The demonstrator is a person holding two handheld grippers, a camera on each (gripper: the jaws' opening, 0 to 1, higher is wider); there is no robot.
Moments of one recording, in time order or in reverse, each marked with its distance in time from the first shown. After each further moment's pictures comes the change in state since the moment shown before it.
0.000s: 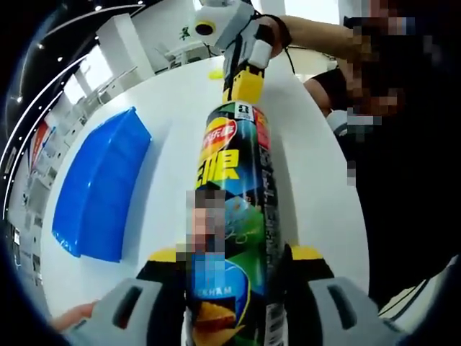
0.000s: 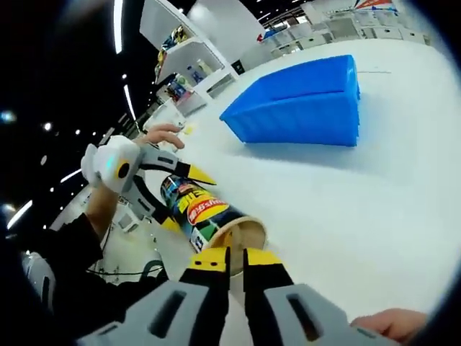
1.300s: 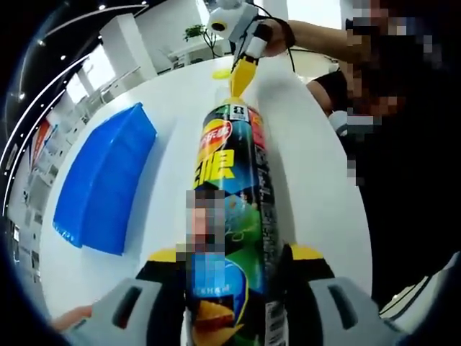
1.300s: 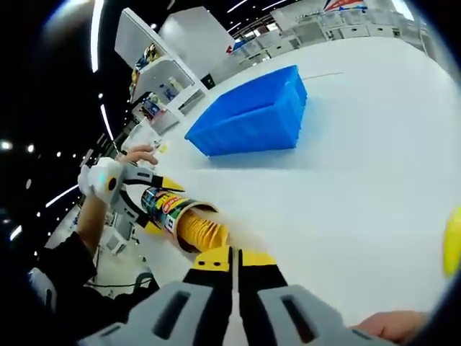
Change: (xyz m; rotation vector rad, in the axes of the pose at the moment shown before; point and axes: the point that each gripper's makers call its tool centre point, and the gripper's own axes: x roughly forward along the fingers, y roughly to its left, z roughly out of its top) left arm -0.005 0.007 -0.008 -0.014 -0.016 0.008; right arm -0.041 -0.039 -0.001 0.041 -0.116 -0.124
